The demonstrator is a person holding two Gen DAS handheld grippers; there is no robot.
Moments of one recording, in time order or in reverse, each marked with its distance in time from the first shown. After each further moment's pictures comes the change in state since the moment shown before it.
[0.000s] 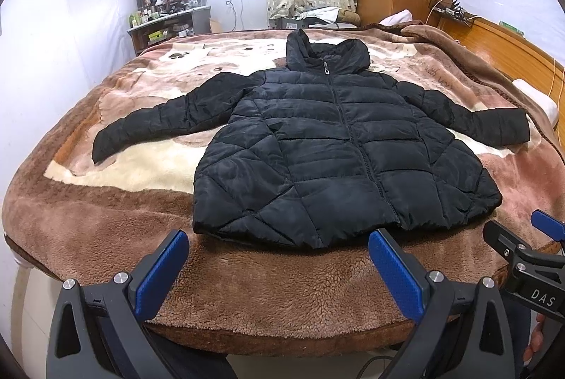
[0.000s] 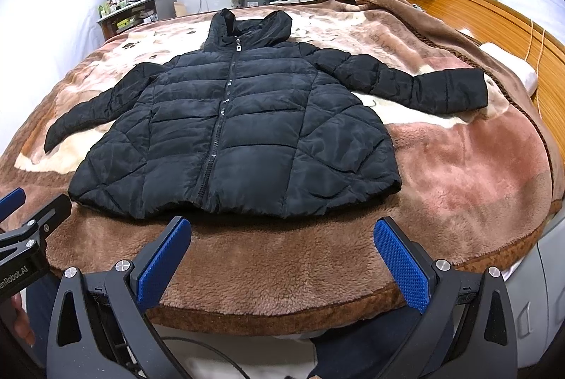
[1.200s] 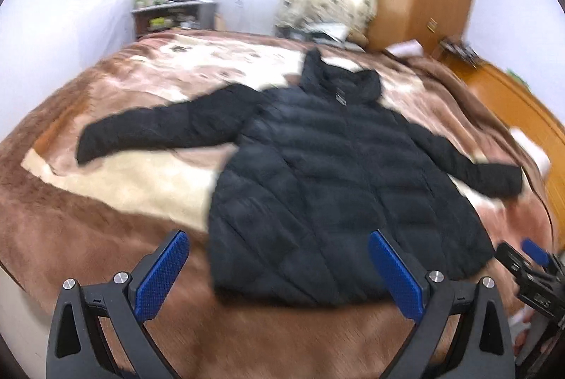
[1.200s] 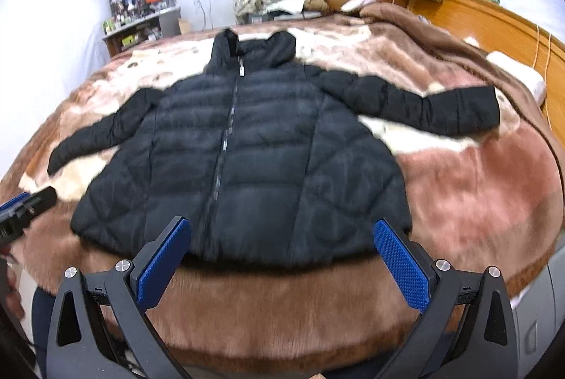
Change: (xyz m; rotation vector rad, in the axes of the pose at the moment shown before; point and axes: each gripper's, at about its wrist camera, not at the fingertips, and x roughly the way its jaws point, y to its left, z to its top) left arm 0.043 0.081 0.061 -0.158 -0.045 -0.091; right arm 0.017 -0.005 0.046 0.014 -0.095 0.044
